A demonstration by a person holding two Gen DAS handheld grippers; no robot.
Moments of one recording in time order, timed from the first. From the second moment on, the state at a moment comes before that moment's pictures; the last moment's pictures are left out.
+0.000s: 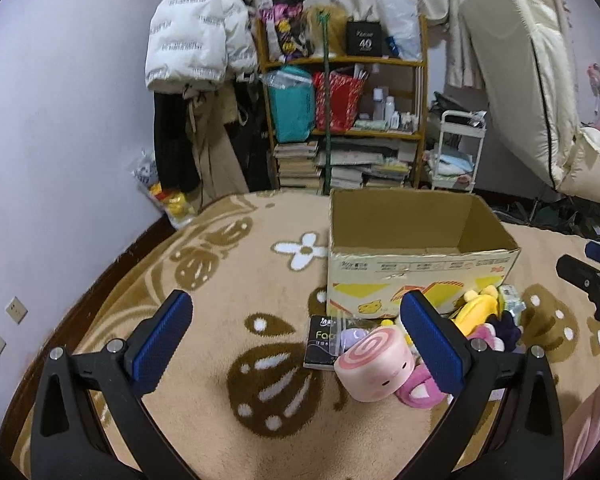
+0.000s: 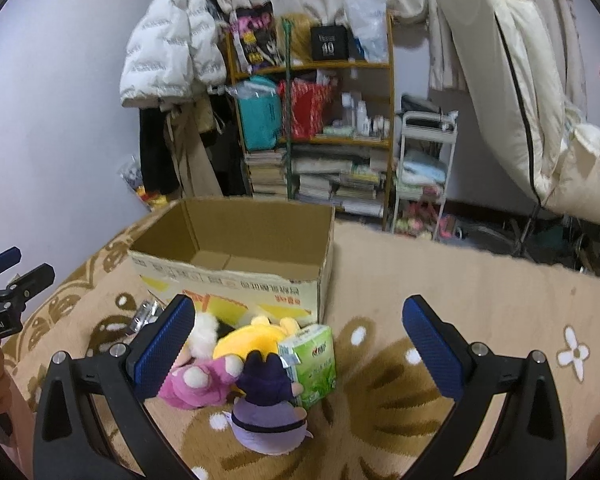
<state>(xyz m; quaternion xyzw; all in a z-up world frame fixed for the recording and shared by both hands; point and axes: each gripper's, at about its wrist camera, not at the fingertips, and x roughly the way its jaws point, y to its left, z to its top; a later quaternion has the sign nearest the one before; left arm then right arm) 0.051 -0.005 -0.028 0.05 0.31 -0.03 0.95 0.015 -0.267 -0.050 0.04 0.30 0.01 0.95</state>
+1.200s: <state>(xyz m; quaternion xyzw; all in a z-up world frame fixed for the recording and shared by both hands) 0.124 -0.061 -0.139 0.06 0.53 -0.07 0.84 0.096 -0.304 -0.134 0.14 0.47 0.02 0.87</state>
